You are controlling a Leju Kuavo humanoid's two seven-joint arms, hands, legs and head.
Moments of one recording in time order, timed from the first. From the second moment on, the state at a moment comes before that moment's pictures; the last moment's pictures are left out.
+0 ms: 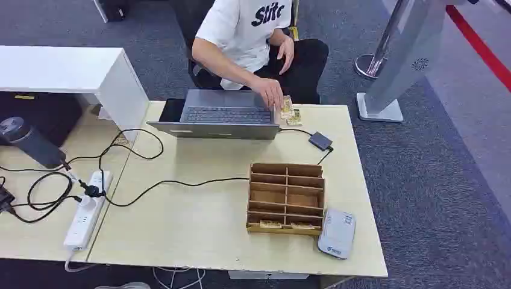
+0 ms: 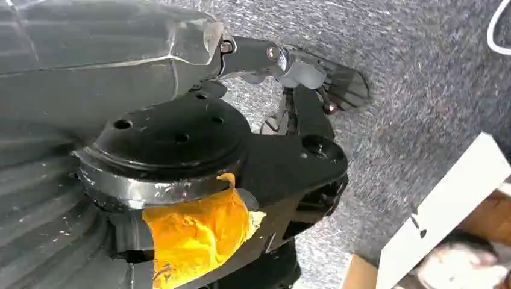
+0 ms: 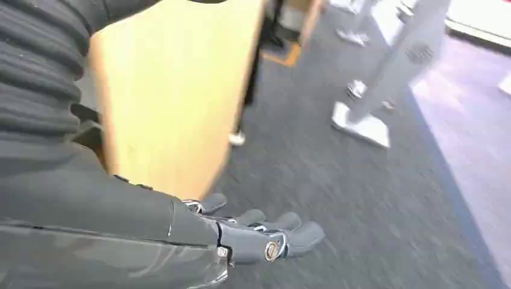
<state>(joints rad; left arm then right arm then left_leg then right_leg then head) -0.03 -0.16 0.30 -0.21 0.20 -0.04 -0.14 0.00 -0.19 -0.03 -0.19 -1.50 0.52 -0.68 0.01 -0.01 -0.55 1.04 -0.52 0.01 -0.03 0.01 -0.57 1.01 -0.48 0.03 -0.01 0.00</state>
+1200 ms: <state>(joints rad) -0.03 -0.16 0.27 -0.21 0.18 0.06 -0.09 0.27 0.20 -0.05 -1.93 0.92 -0.27 -0.42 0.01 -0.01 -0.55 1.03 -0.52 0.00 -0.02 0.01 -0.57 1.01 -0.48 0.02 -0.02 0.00</state>
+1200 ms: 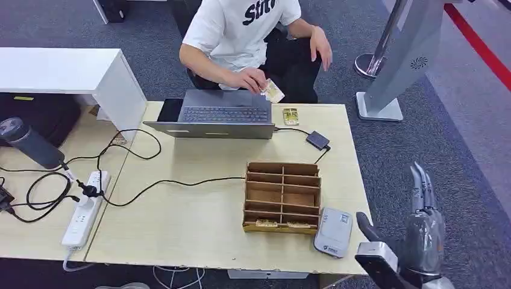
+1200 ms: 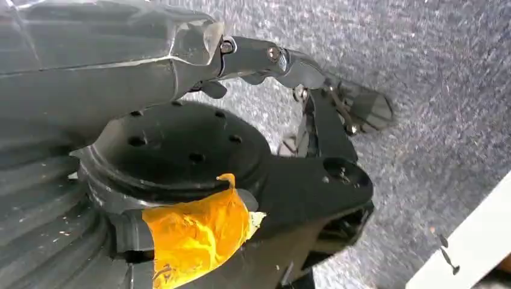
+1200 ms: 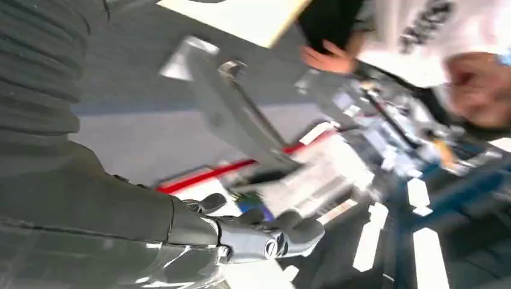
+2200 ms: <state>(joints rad) -0.04 -0.14 0.16 -0.21 -0.01 0.05 -0.04 -0.59 0.17 0.20 -1.28 1.31 -0.17 0.06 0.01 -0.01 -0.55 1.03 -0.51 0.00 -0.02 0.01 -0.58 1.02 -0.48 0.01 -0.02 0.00</state>
